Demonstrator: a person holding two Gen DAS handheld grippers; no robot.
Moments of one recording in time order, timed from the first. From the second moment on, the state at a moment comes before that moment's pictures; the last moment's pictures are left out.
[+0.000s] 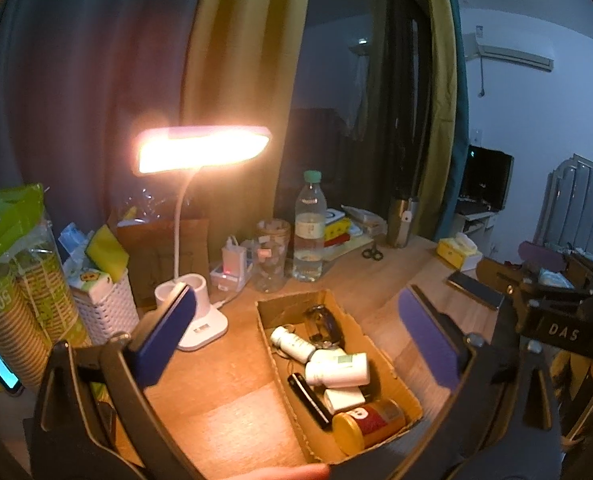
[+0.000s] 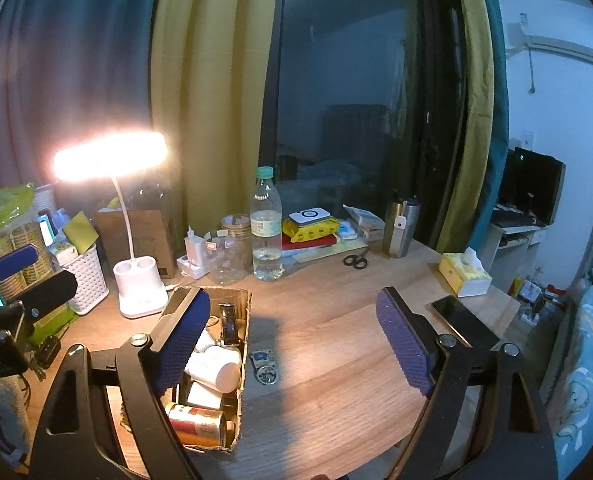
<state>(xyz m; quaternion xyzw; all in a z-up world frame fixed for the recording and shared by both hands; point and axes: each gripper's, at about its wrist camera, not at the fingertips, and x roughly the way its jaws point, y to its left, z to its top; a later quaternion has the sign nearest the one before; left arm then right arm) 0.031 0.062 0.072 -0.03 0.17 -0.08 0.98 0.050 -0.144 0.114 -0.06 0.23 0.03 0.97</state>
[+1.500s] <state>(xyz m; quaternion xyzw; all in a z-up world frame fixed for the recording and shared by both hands) 0.031 0.064 0.075 -0.03 0.17 -0.08 0.98 0.050 -0.145 0.113 -0.06 0.23 0.02 0.97</state>
